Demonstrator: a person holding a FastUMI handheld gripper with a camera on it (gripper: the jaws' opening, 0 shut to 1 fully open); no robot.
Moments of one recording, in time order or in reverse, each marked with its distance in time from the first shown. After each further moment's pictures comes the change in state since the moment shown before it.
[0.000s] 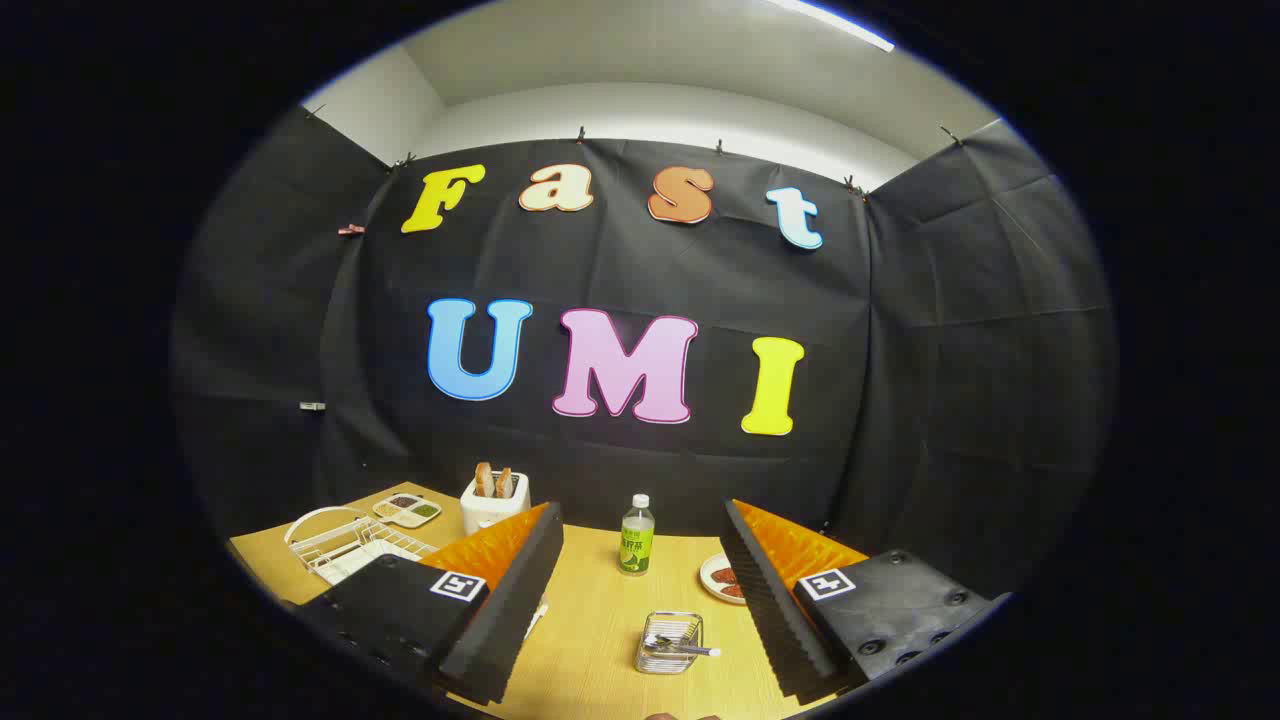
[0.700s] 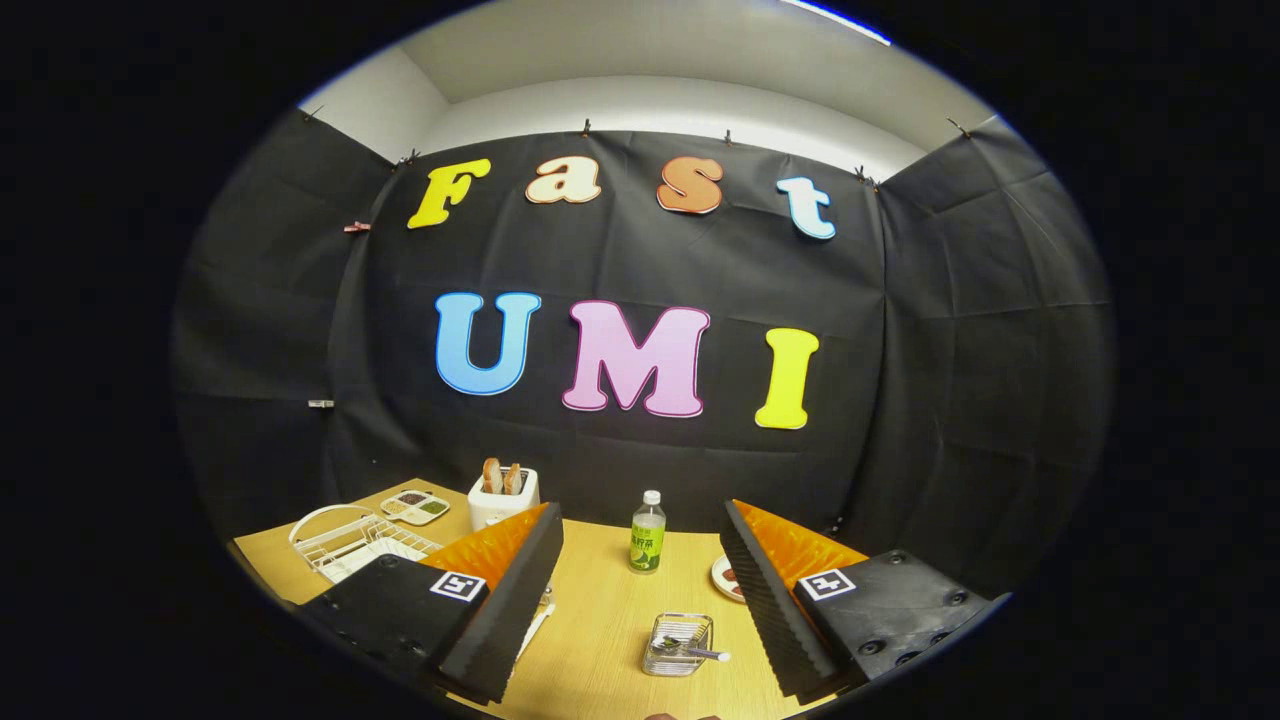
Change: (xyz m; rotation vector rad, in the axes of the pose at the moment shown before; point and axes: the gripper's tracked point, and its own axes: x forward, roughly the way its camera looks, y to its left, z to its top) arm 0.015 0.004 -0.008 0.014 0.033 0.033
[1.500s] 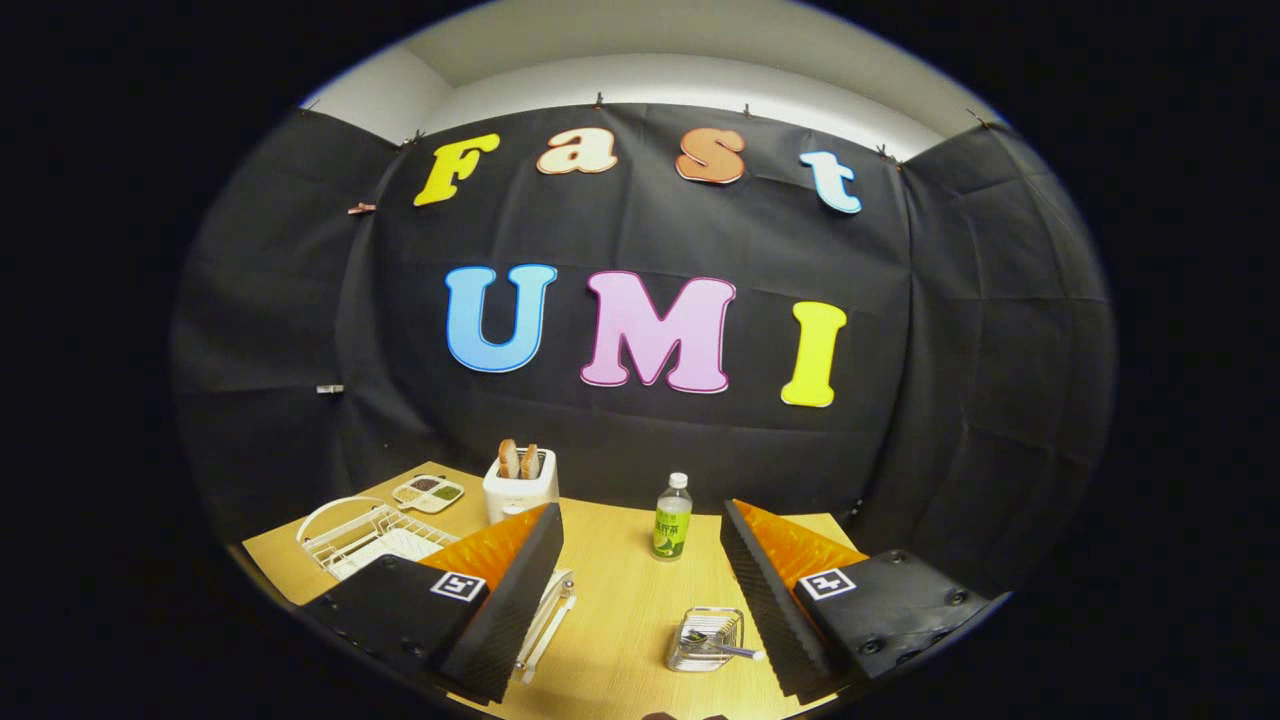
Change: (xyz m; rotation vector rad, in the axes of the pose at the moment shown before) arm 0.037 0.040 -0.011 -0.020 0.090 0.052
